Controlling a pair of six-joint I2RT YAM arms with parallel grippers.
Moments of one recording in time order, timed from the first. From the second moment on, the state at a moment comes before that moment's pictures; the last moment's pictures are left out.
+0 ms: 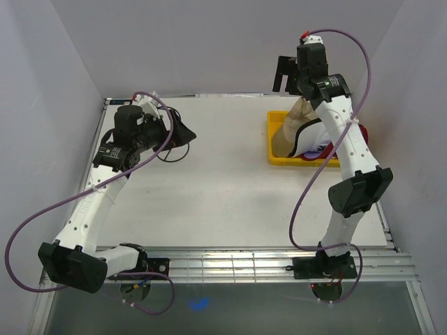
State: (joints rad) left arm -0.25 1.19 1.25 -0.51 0.35 -0.50; right arm 0.32 1.80 2.10 -0.82 0.21 0.25
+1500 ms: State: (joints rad) left arm -0.25 1.19 1.19 -0.50 0.39 -0.50; right arm 0.21 1.75 1.59 -0.81 0.27 0.22
